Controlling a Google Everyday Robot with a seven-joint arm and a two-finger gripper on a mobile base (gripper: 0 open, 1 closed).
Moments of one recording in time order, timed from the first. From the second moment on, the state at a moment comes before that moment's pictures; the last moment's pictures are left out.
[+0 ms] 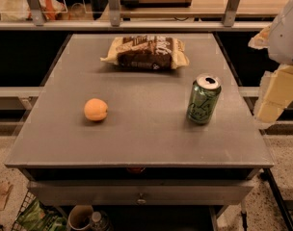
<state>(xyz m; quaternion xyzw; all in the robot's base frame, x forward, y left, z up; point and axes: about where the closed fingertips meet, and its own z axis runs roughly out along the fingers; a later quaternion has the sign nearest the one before) 0.438 -0.217 0.977 -0.60 0.78 -0.04 0.16</state>
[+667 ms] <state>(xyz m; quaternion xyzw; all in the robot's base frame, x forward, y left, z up) 0.438 -0.224 0.975 -0.56 0.80 -0.01 0.20</state>
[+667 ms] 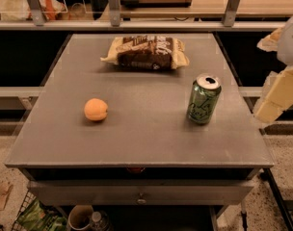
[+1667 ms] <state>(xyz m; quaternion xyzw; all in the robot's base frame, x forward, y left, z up) 0.433 -0.277 0.899 -0.40 0.80 0.13 0.42</state>
